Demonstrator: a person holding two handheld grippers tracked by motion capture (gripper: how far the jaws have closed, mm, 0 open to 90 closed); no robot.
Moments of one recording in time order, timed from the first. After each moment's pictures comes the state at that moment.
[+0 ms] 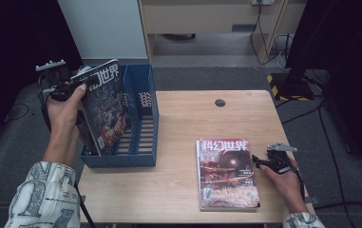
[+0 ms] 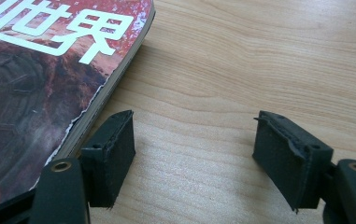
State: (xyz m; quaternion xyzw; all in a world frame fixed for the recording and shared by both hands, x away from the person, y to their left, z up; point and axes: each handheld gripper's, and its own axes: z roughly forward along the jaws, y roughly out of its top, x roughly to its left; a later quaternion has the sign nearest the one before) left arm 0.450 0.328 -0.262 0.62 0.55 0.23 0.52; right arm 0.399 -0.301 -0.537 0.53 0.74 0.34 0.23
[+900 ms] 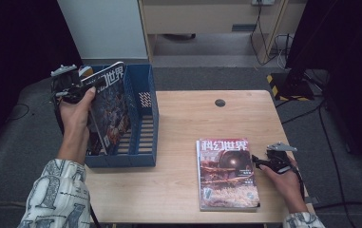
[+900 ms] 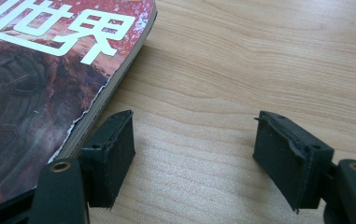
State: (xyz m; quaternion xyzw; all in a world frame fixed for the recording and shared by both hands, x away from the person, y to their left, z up) left arm 0.463 0.320 -0.285 0.61 0.54 0.26 0.52; right arm 0.400 -0.301 -0.537 0.53 0.74 0.34 0.23
